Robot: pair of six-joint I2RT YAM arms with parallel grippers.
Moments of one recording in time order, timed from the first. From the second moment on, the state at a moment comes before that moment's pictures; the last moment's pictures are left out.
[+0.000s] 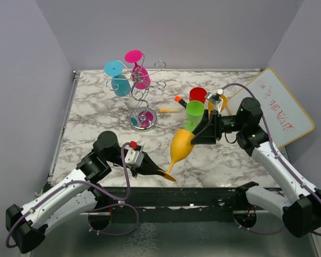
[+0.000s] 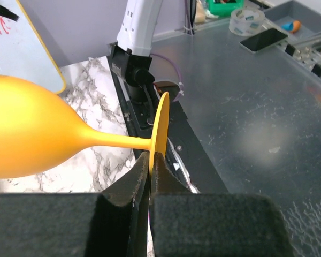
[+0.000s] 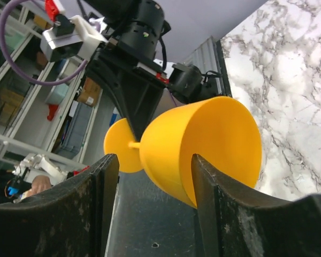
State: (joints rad) left arm -0.78 0.69 0.57 0.11 1.13 0.11; right arm 0.35 1.04 0.82 0.16 -1.29 0.76
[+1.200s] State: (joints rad) left arm -0.79 0.76 0.65 -0.19 1.13 0.55; right arm 0.35 1.06 0.82 0.24 -1.39 0.91
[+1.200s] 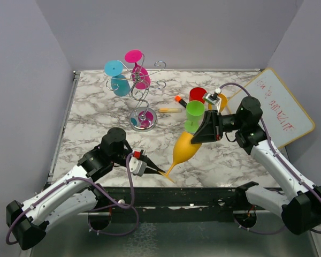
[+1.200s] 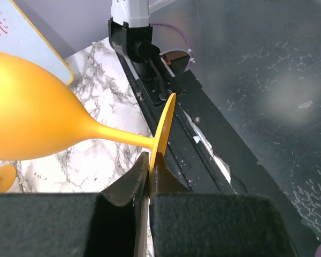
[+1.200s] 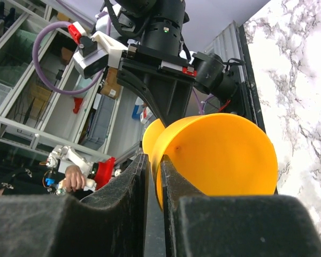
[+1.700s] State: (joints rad) left arm -0.79 0.75 0.64 -0.22 1.09 0.59; right arm 0.35 1.05 0.82 0.23 -1.39 0.91
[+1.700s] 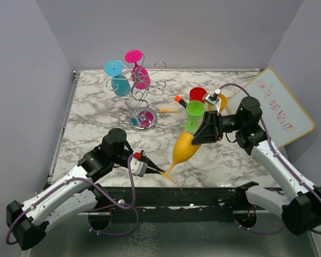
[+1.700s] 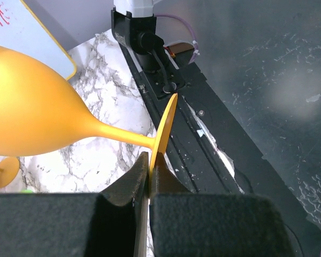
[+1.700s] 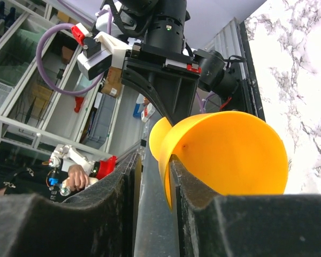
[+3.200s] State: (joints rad) left arm -0.76 0.65 0.60 -0.20 0.87 0.39; right arm 0.36 1.08 0.96 -0.44 -1.08 0.45
